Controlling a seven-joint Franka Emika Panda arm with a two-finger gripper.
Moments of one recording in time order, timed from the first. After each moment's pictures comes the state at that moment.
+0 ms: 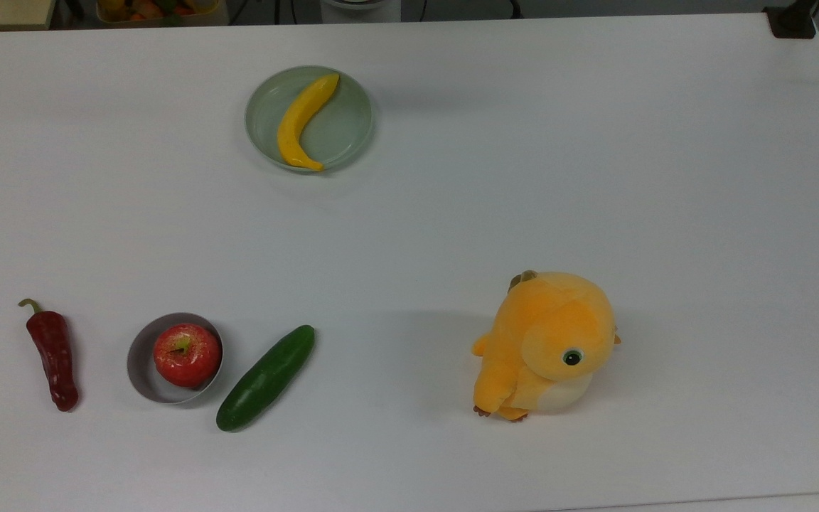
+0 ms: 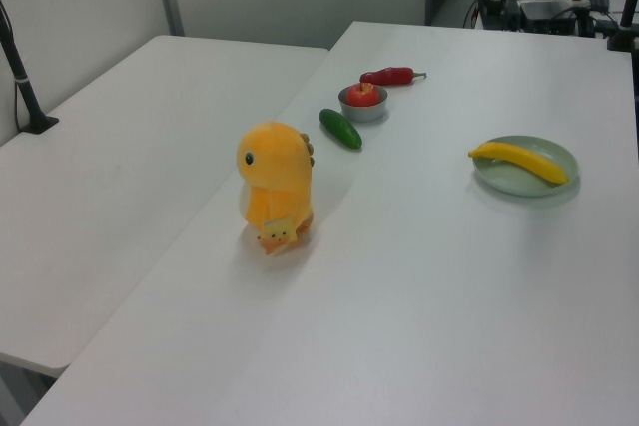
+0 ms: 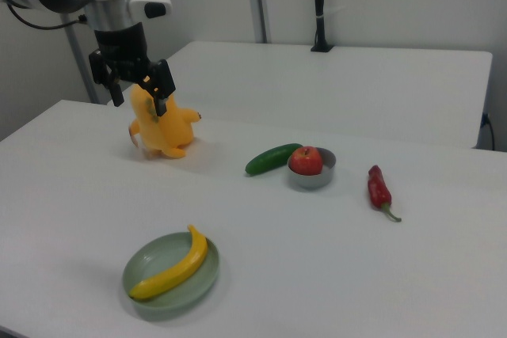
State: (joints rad) arm -0.08 -0.06 0.07 -1.64 0.10 1.63 -0.13
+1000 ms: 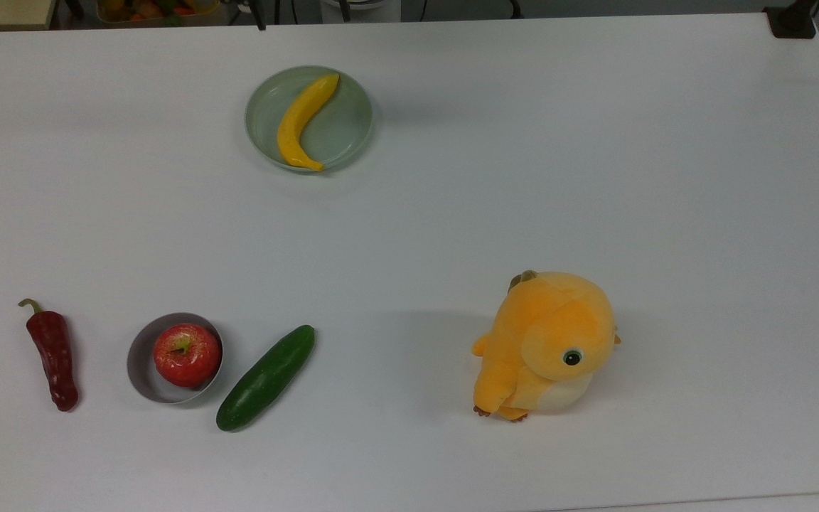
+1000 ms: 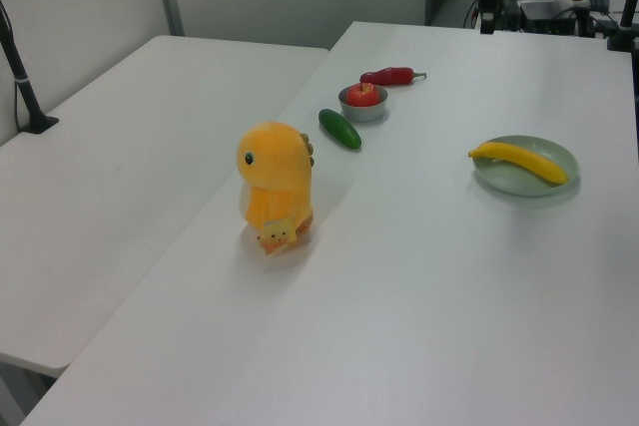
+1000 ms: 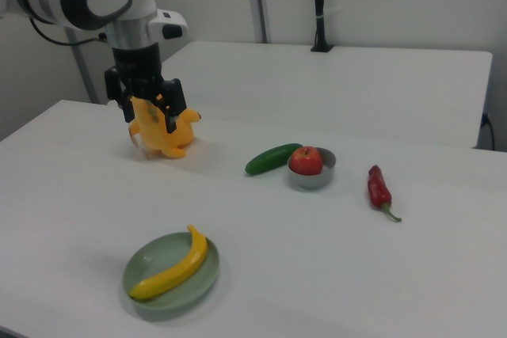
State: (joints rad) arm -0.09 0.01 0.06 -1.64 0.10 1.63 -0.13
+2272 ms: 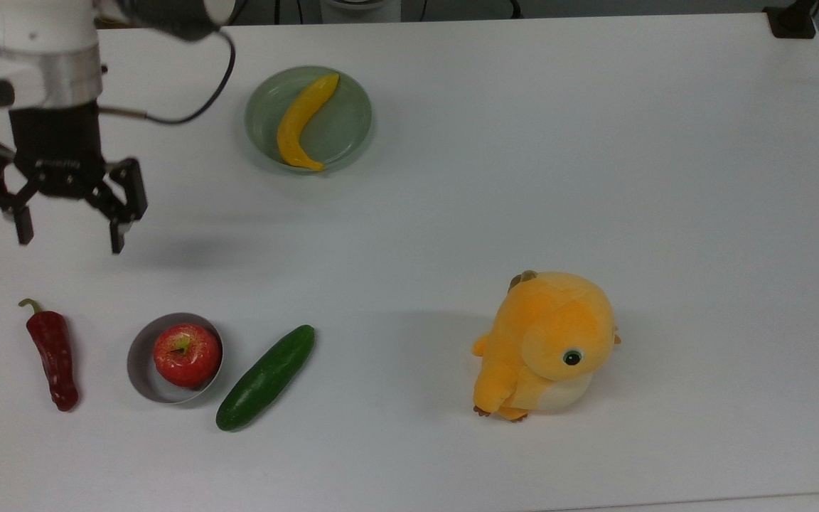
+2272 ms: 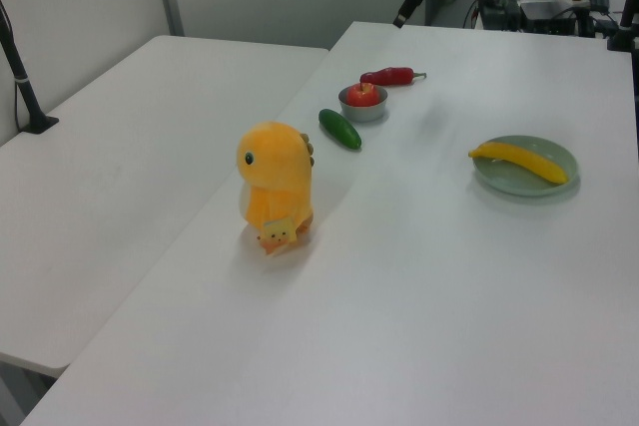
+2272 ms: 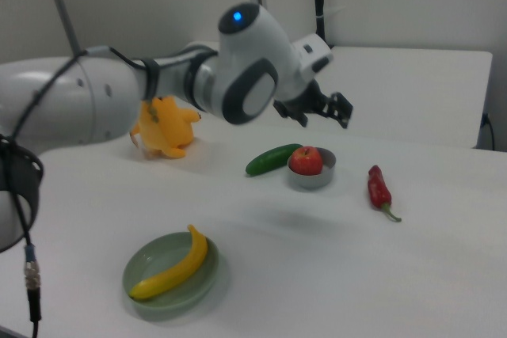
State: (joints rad) arm -0.29 0.48 0.03 -1.45 0.02 2.51 -0.35
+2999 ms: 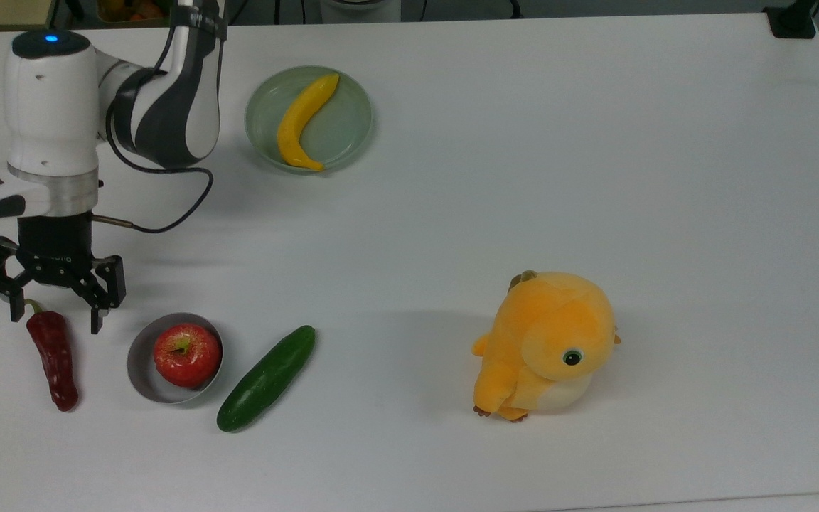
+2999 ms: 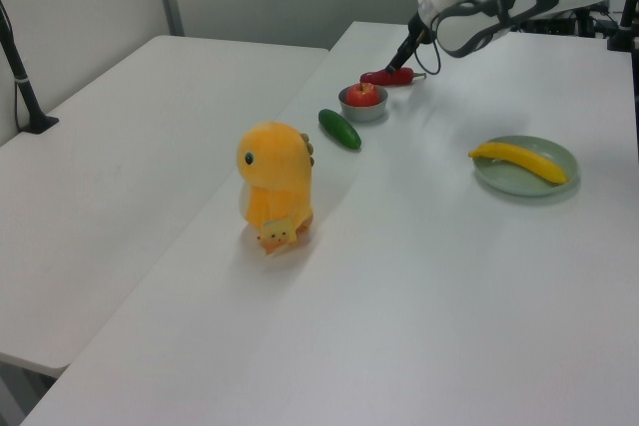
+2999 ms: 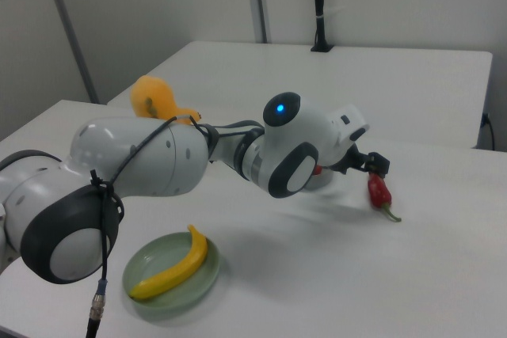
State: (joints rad) arm -0.35 0.80 0.03 -1.35 0.02 2.84 -0.38
